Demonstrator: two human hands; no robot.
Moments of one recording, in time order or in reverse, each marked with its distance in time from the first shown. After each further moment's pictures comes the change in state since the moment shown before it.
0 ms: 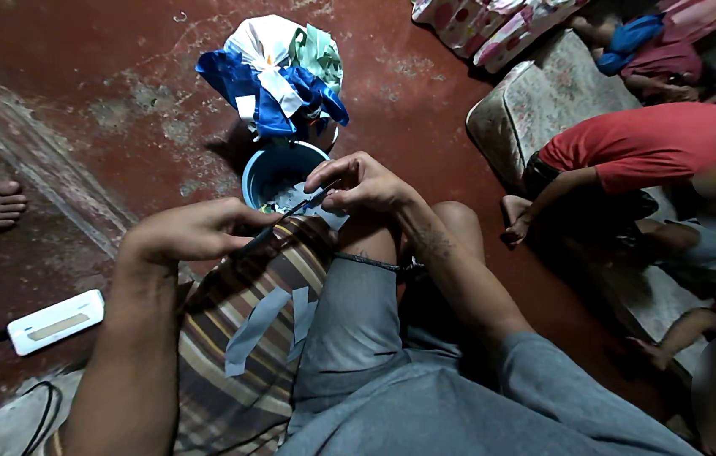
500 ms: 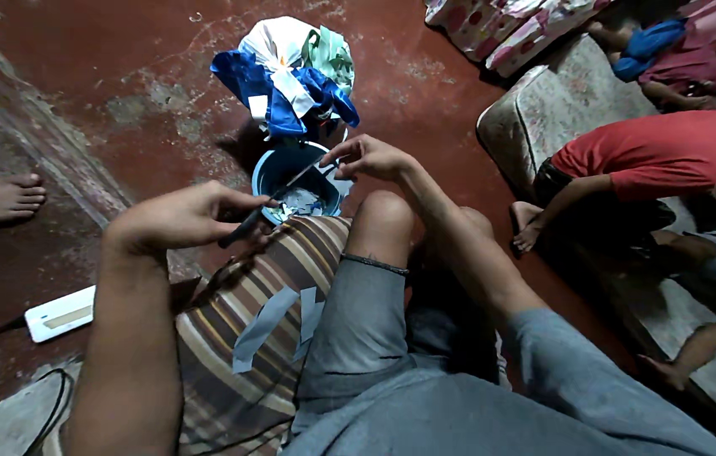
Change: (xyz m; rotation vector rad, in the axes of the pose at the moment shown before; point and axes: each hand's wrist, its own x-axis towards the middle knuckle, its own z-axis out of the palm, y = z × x) left_hand -0.019 0.000 -0.016 0.019 0.142 -0.146; right_hand 0.028 0.037 -0.067 -0.207 0.029 0.312
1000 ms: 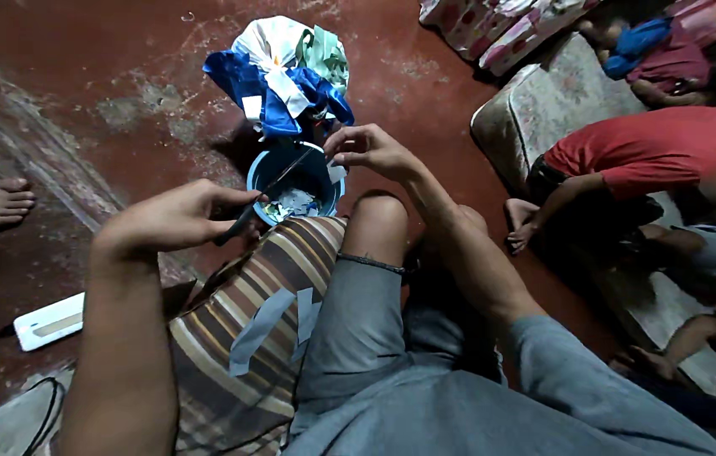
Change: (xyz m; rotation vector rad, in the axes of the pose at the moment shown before) left_hand 0.002 -0.003 -0.001 0.069 0.078 0.023; right_hand -0.016 -0.020 0.001 -0.051 0.151 -0.181
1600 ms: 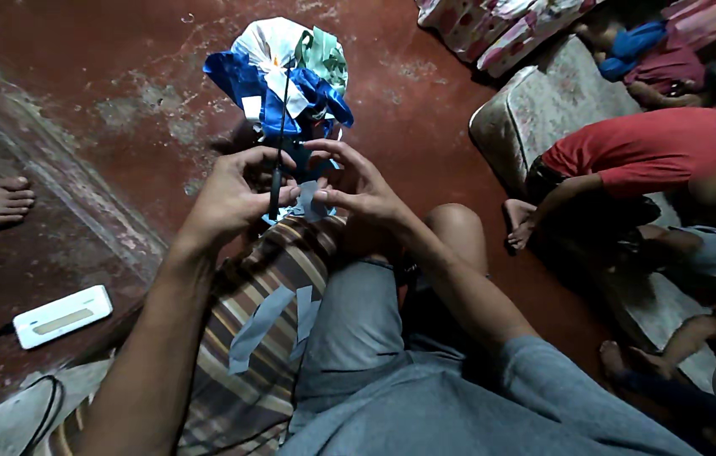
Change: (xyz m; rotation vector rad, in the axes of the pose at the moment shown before) left_hand 0.041 0.025 0.048 -0.327 0.515 0.268; right_hand -0.028 -0.034 0.084 0.171 0.089 -0.332
